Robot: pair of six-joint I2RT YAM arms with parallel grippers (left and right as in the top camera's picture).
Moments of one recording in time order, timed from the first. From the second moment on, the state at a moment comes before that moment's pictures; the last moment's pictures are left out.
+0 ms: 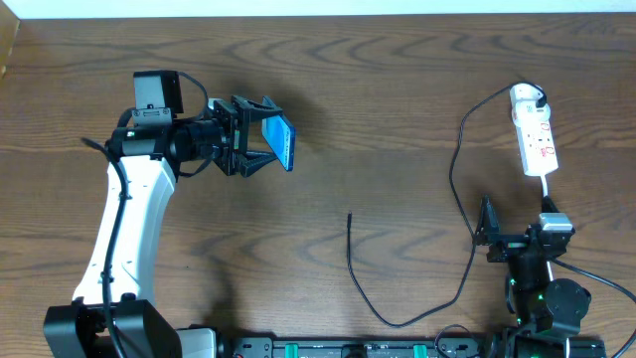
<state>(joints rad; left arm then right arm) 0.06 1.50 1.21 -0.73 0.99 -1.20 -0.19 0.01 0.01 -0.05 -0.21 0.06</state>
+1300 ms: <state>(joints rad) 0.06 1.50 1.20 -0.55 0.96 -1.28 -0.19 0.65 0.25 0.21 -0.35 -0.03</state>
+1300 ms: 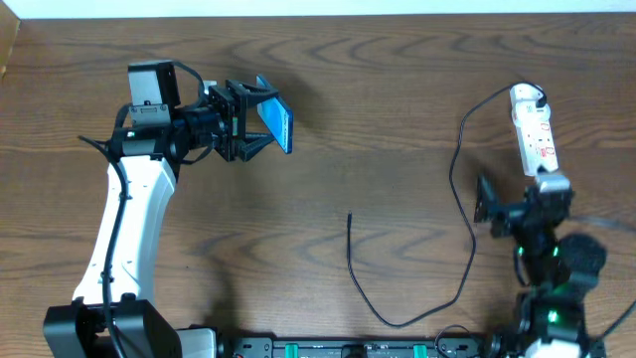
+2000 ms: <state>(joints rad) 0.03 1.50 1.20 -0.50 0.71 -1.33 -0.19 1.45 0.77 0.39 -1.08 0.01</state>
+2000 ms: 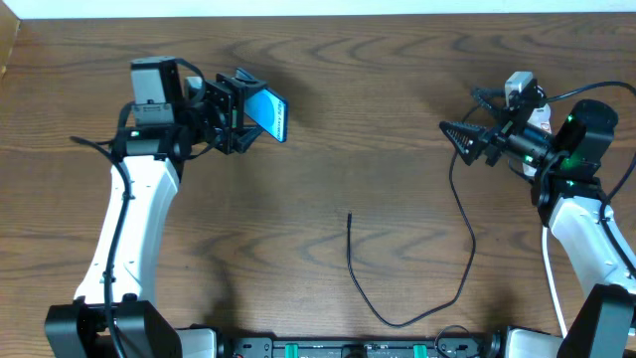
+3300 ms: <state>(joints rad) -0.26 1.50 1.20 -0.50 0.31 -1.39 0.29 1.45 0.78 0.35 -0.76 0.56</state>
